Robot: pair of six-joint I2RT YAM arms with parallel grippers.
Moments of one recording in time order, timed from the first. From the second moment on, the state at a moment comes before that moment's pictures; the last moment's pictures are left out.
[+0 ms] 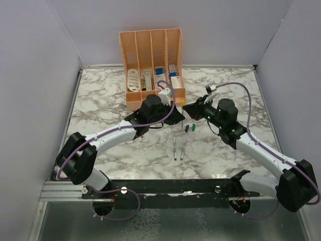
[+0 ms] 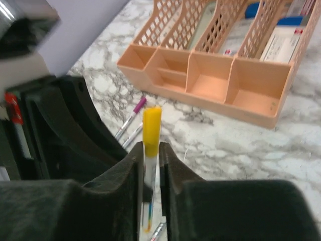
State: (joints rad) left arm -0.75 1.49 0.97 0.18 0.29 -0.57; right arm 0.52 1.13 0.69 0.33 -0.22 0.34
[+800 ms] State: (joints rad) left arm -0.68 1.62 1.05 -0.42 -0.07 -0.61; right arm 0.54 1.13 0.79 0.11 -0.09 0.35
